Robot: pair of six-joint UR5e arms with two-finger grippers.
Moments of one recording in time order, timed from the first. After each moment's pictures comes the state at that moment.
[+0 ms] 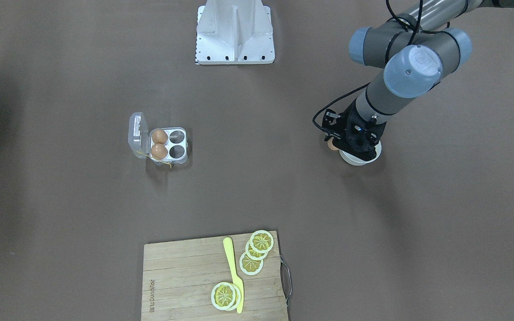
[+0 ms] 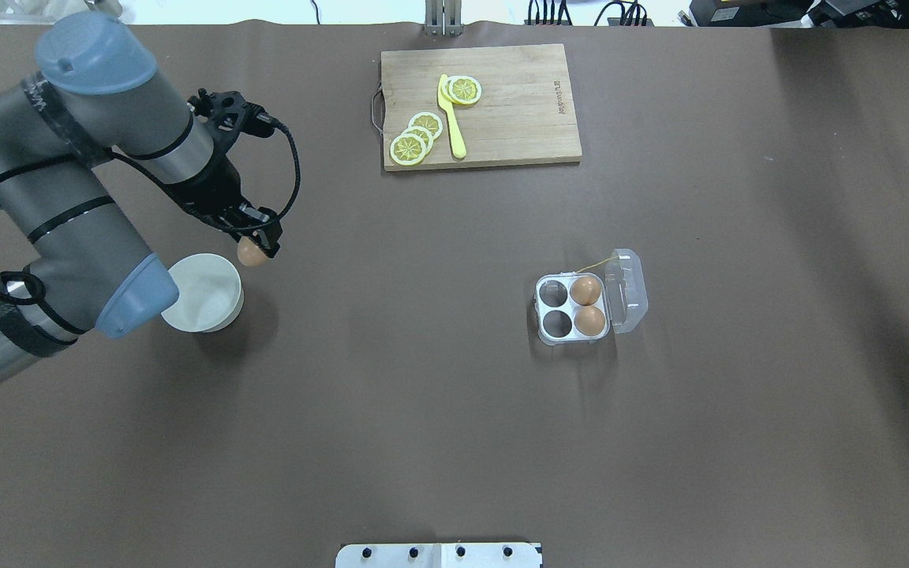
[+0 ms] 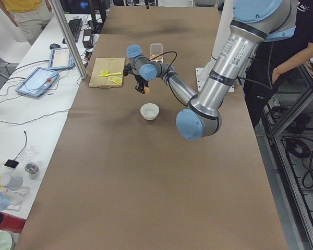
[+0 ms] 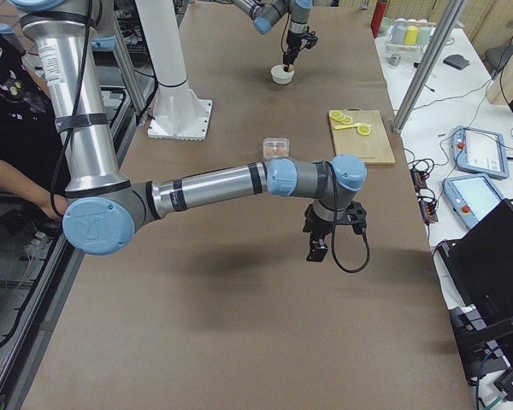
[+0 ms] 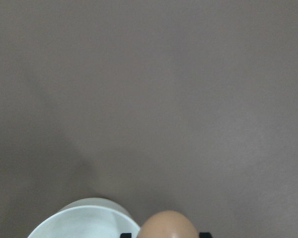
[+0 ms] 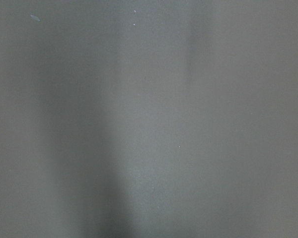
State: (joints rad) left arm -0.82 -2.11 -1.71 -1.61 -2.28 -0.57; right arm 1.44 -1.39 1.62 -1.87 2.29 -0.02
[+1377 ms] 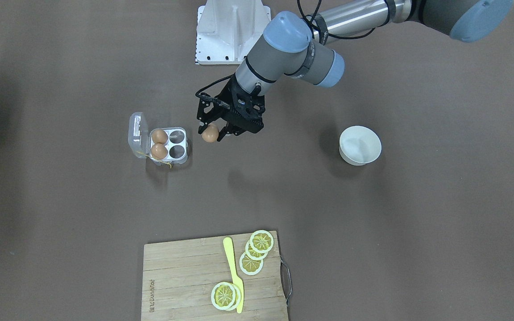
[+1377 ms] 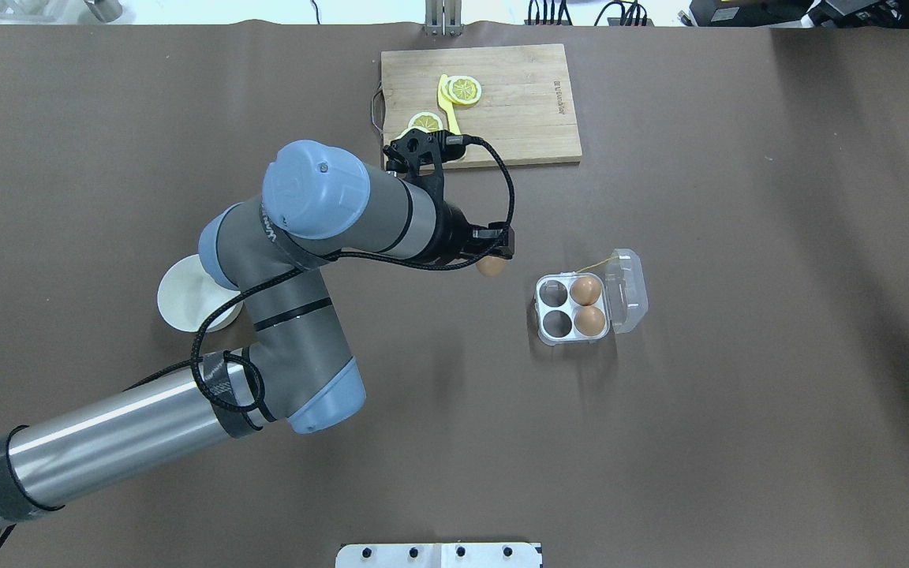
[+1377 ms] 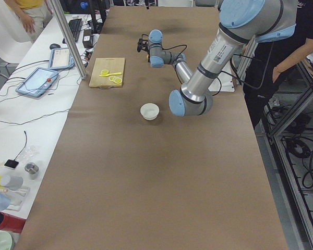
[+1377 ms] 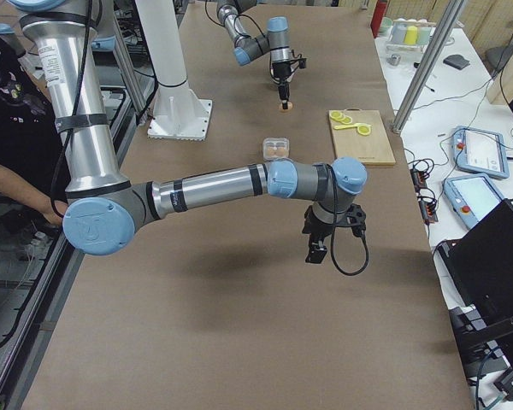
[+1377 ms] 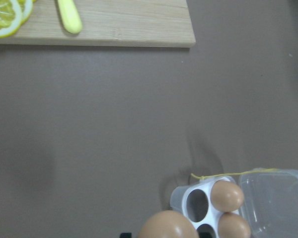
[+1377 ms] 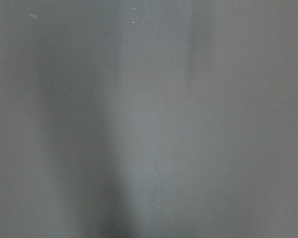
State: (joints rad) left arm -0.52 -2.38 -1.48 -2.25 -1.86 -1.31; right arm 1.44 -1.39 1.62 -1.88 2.30 -0.02
